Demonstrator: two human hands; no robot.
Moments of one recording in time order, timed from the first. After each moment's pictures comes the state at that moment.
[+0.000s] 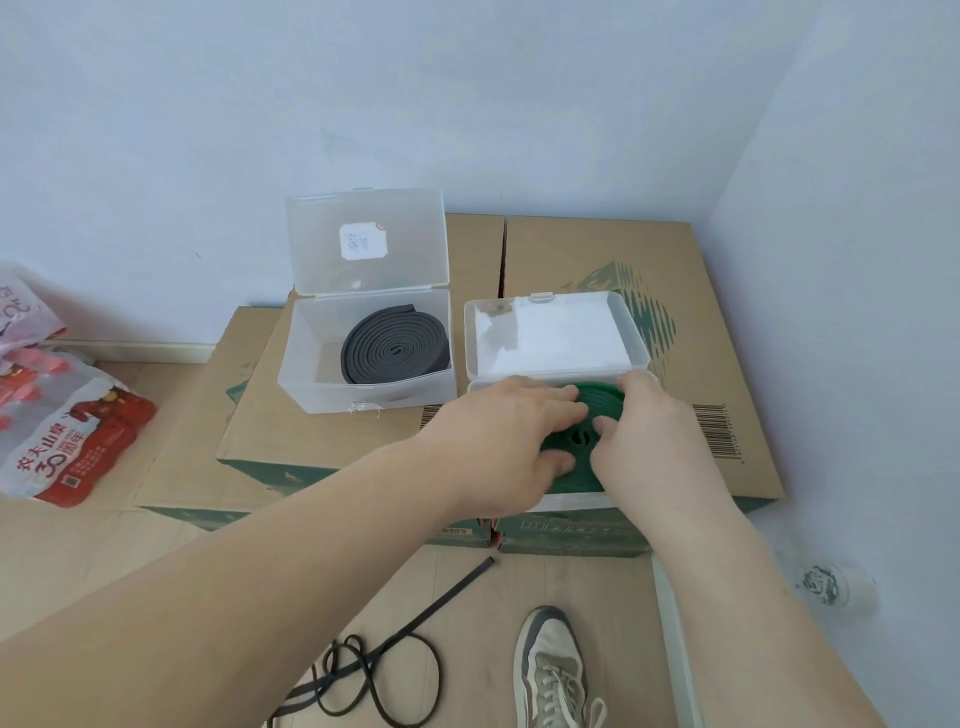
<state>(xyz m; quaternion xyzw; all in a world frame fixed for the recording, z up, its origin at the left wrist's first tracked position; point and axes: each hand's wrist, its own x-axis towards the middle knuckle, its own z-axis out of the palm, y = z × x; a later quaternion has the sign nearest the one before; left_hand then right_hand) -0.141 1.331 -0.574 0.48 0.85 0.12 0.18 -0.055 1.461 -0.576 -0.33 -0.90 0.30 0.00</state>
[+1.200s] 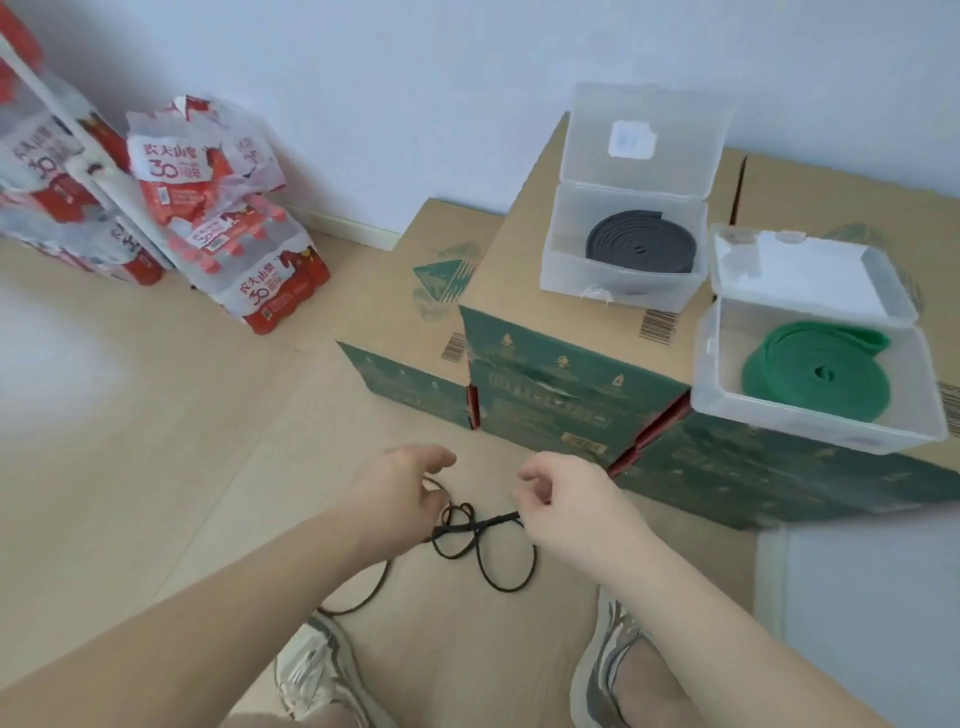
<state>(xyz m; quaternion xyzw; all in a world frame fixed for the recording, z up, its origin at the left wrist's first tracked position) -0.039 1.041 -0.661 0.03 0.93 0.23 0.28 -0.007 1.247 -0.642 -0.08 -0.91 0.33 -0.26</state>
